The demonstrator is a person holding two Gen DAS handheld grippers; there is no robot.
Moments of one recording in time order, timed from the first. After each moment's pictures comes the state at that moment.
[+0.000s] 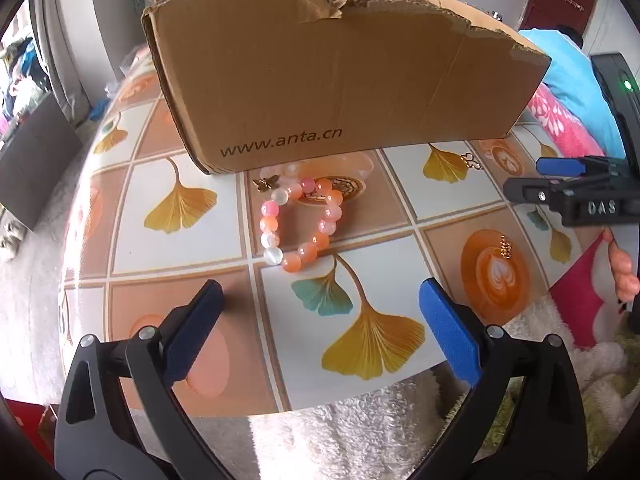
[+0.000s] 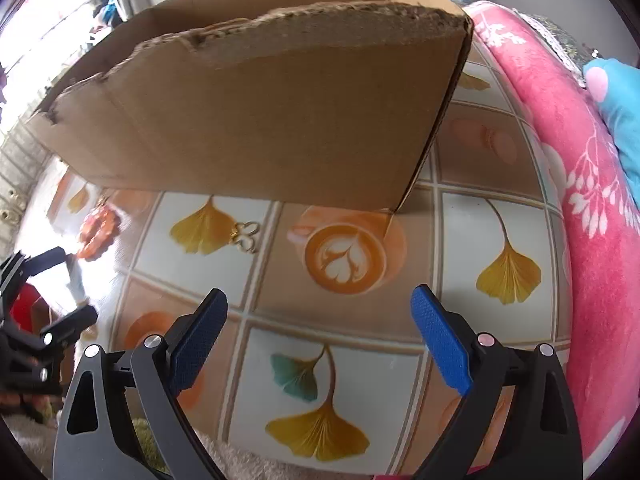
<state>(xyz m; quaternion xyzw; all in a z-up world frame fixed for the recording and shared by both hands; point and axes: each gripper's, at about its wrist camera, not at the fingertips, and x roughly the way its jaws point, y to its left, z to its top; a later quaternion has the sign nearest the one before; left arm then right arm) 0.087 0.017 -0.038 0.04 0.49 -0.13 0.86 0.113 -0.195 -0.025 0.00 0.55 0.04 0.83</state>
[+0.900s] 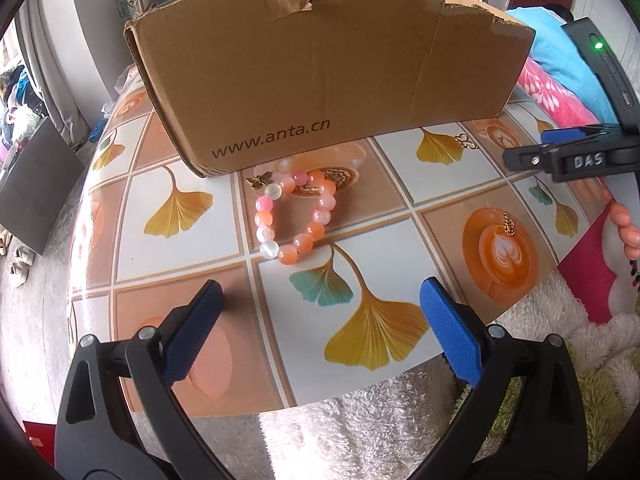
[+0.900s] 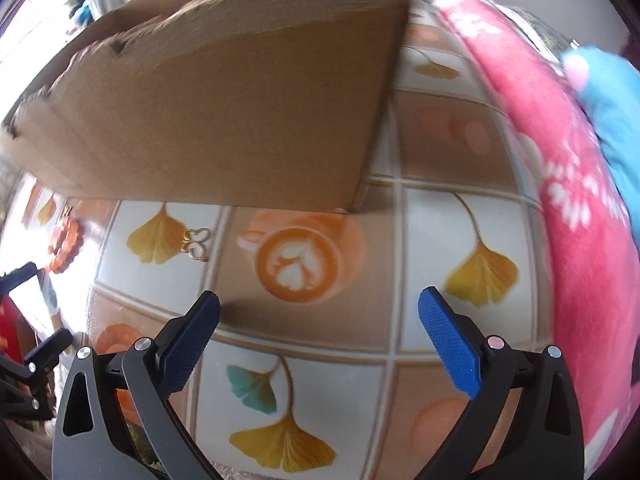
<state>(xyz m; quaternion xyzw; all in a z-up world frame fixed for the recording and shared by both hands) 0.077 0.015 -0.043 0.08 0.49 -0.14 0.86 0.120 -0.228 -0.029 0.02 0.55 0.01 0.84</state>
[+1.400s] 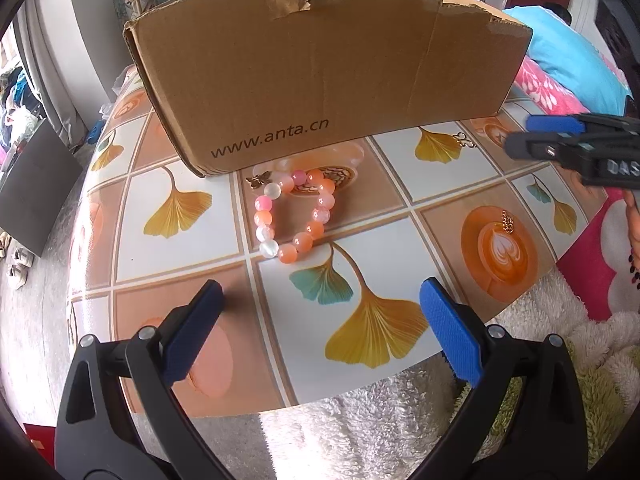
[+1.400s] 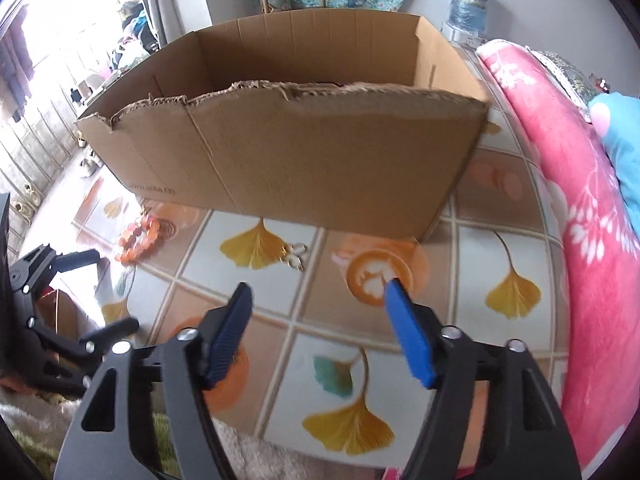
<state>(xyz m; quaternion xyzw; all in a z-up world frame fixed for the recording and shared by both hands) 0.076 0.017 -0.042 0.08 0.49 -0.14 0.86 0.108 -0.181 -0.010 -0.02 0.49 0.09 0.87</state>
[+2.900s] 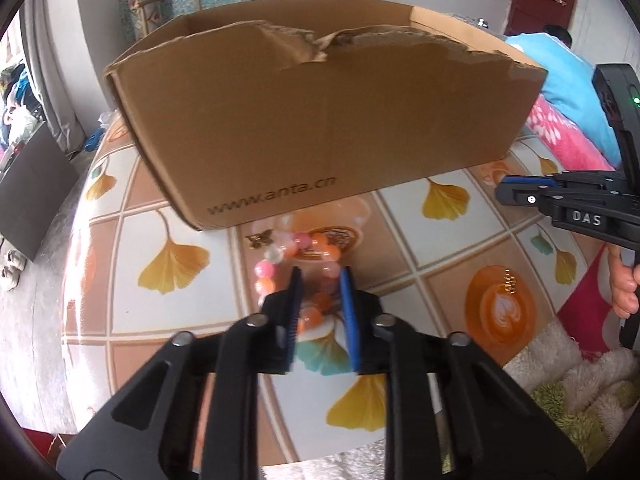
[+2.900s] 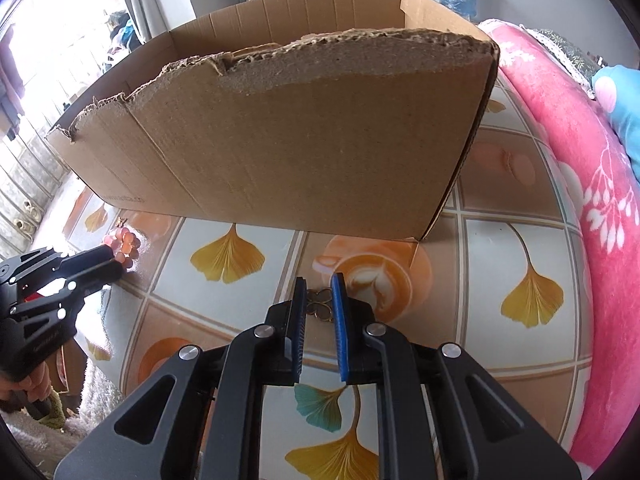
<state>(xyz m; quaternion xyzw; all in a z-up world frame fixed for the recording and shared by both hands) 0.112 0.004 -0.036 0.05 0.46 -0.14 0.88 0.105 -0.192 -0.036 0.02 0.50 0.08 0.86</state>
